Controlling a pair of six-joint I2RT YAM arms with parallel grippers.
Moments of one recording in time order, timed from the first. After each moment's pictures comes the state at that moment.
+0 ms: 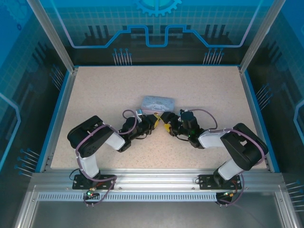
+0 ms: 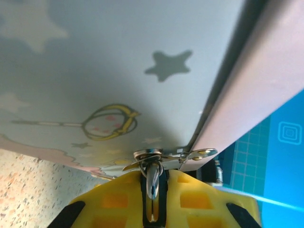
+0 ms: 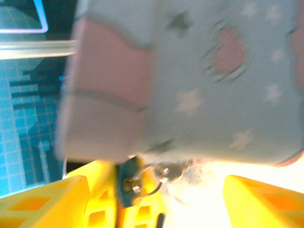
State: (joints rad) left arm -0.68 1.82 0.48 1.14 0.14 -1.65; right arm 0.61 1.54 0.47 0.65 -0.24 1.43
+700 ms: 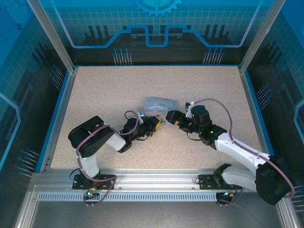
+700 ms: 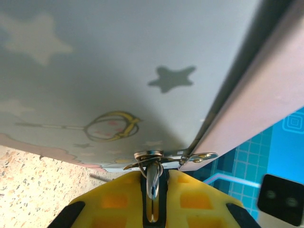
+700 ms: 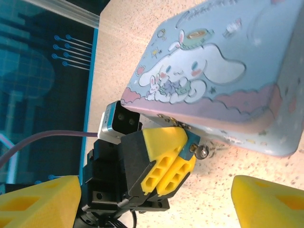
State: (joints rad) left arm -0.69 1.83 0.48 1.14 0.17 -1.66; right arm 0.56 1.11 0.62 -0.02 -0.26 0.93
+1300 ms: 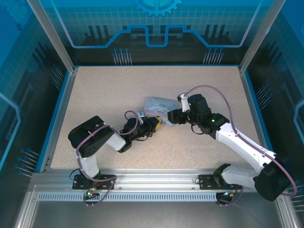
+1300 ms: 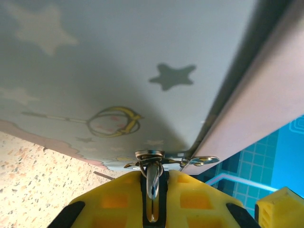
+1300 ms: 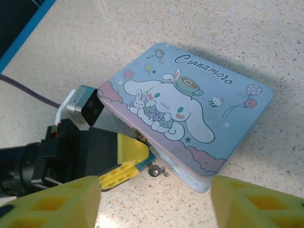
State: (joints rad) left arm -0.69 1.82 0.48 1.11 0.18 -1.66; right arm 0.58 1.17 0.90 -0.40 -0.12 0.29
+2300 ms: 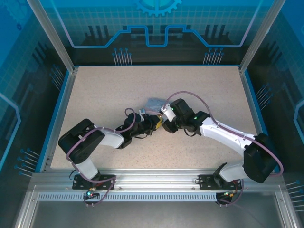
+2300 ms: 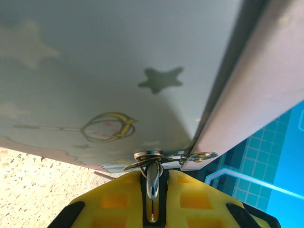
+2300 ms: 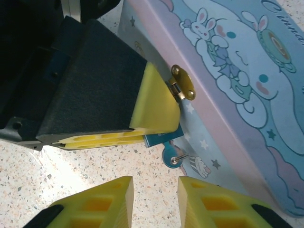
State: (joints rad) left arm -0.67 1.70 0.55 0.85 0.25 -1.66; right arm 0.70 1.39 0.94 -0.47 -0.08 -0.06
